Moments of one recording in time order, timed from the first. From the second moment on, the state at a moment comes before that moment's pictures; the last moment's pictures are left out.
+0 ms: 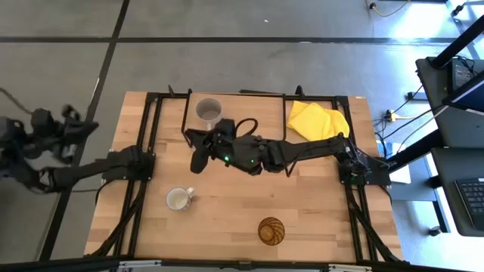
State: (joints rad) left arm 0.45 0.16 1.40 -1.16 0.07 -0.26; right arm 0.24 2.16 2.34 -0.12 0.68 0.57
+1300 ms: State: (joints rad) left arm -0.50 0.24 1.32 -1.31 -0.79 -0.78; right arm 0.27 2.17 2.34 -0.13 0.88 0.54
